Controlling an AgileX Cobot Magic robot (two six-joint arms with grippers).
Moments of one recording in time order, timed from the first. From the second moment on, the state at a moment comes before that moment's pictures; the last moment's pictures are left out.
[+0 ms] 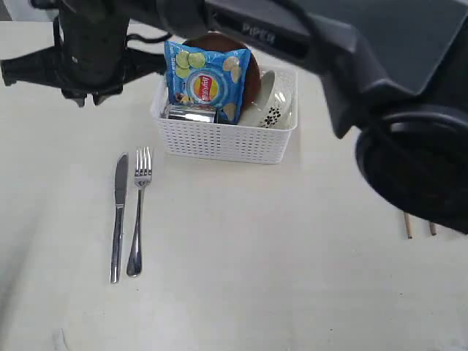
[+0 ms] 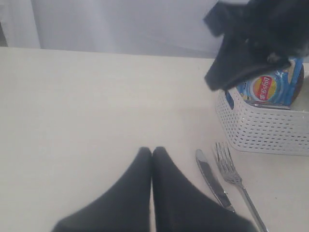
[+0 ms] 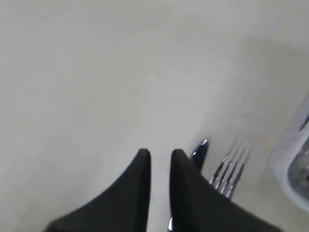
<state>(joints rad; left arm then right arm) -0.15 0.00 0.00 -0.03 0.35 -0.09 0.97 2.25 -2.12 -0.05 0.98 0.55</state>
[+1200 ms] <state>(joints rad) -0.15 0.00 0.00 -0.03 0.35 -0.09 1.18 2.19 -1.65 0.08 1.05 0.11</state>
